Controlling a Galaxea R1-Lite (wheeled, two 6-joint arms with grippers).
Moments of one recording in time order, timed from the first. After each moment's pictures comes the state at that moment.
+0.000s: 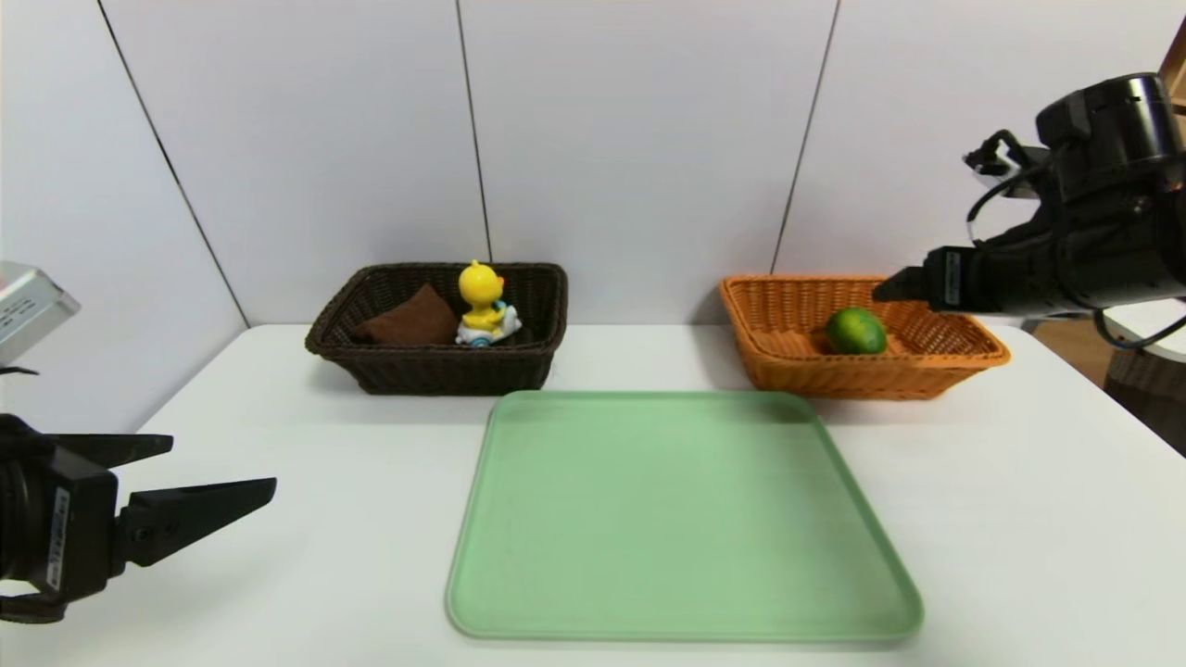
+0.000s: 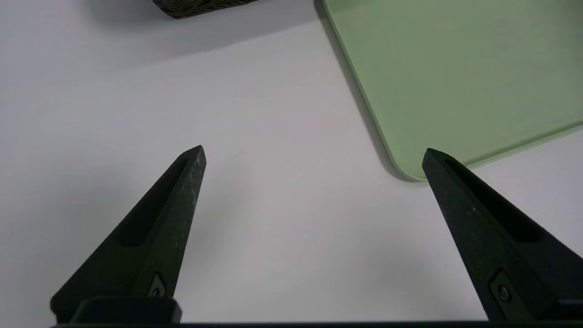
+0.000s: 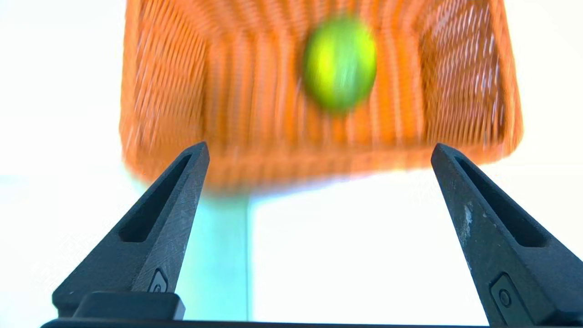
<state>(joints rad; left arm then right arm) -0.23 1.02 -0.85 0.35 -0.12 0.01 0.13 1.68 -1.40 0.34 -0.12 0.13</state>
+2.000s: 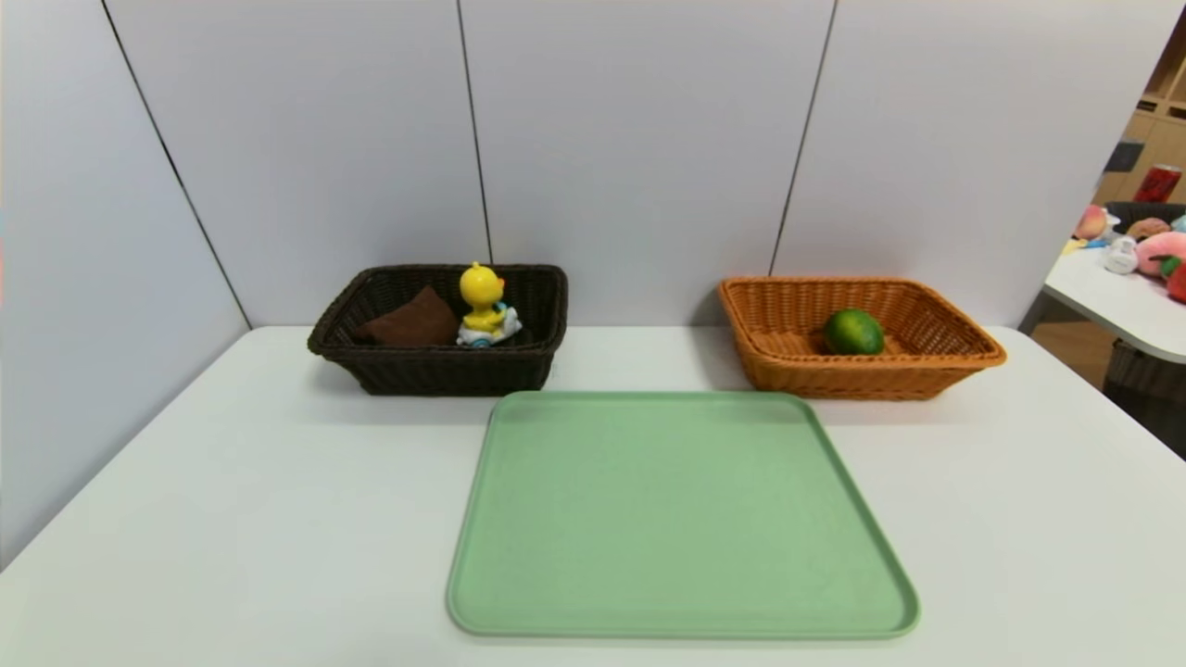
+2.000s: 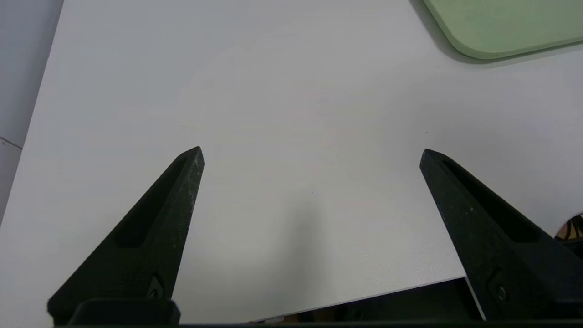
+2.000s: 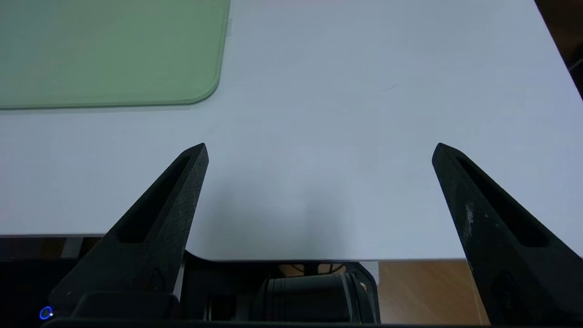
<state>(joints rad) -0.02 0.21 -0.40 0.49 -0.12 0.12 0.06 0.31 -0.78 0.87 -0.06 0.05</state>
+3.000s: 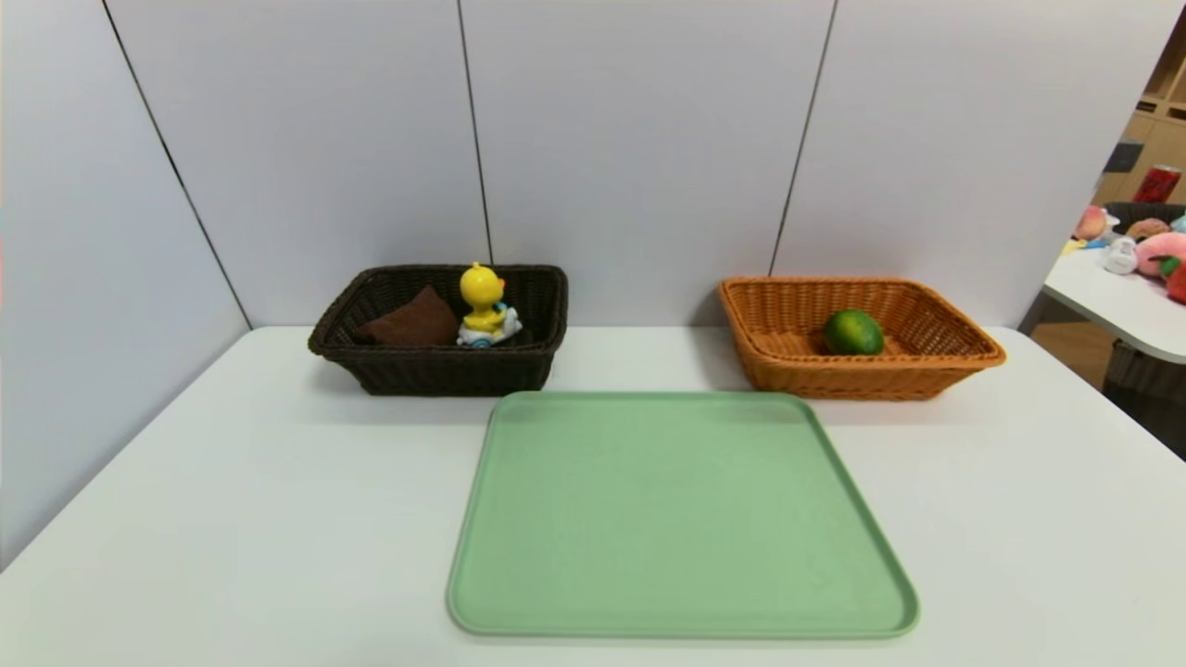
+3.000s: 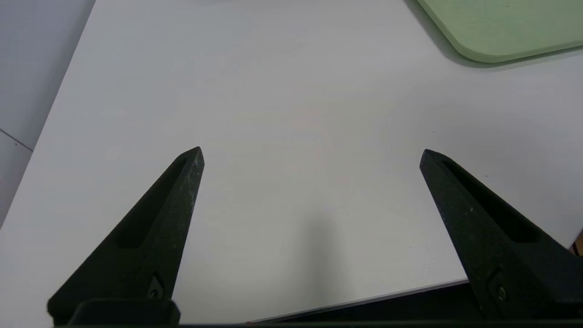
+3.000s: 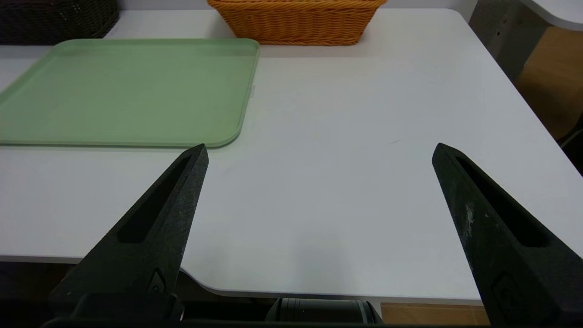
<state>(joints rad) -0.01 0.04 -0.32 0.48 -0.12 0.13 0.00 0.06 -0.69 0.76 0.03 0.00</state>
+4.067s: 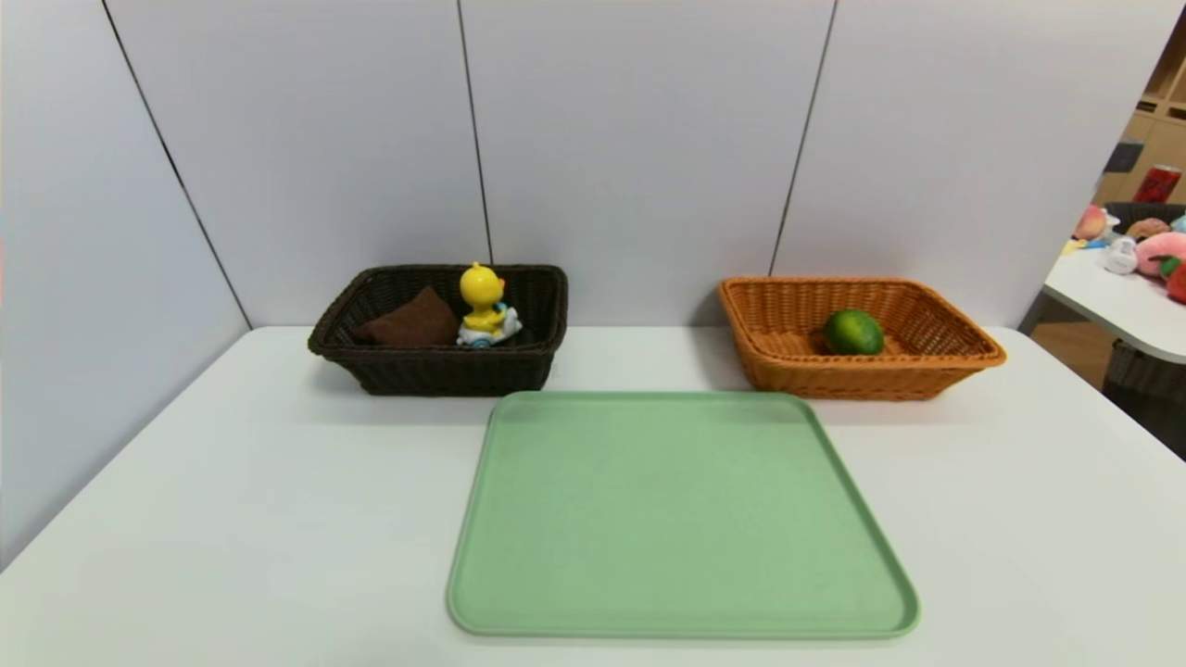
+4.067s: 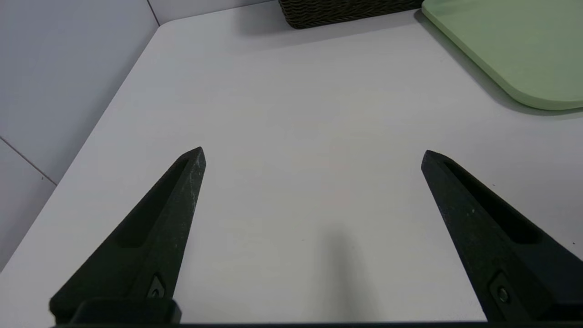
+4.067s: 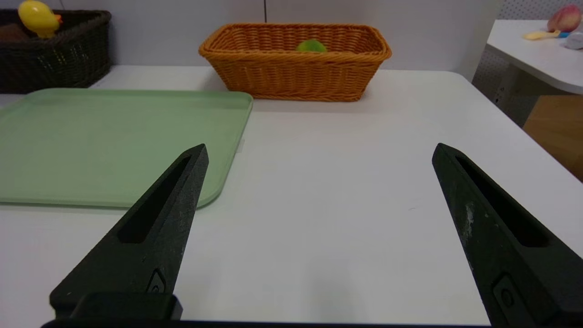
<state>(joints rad) -0.01 0.00 -0.02 0.05 -0.05 0.13 0.00 0.00 -0.09 0.01 0.02 -0.01</state>
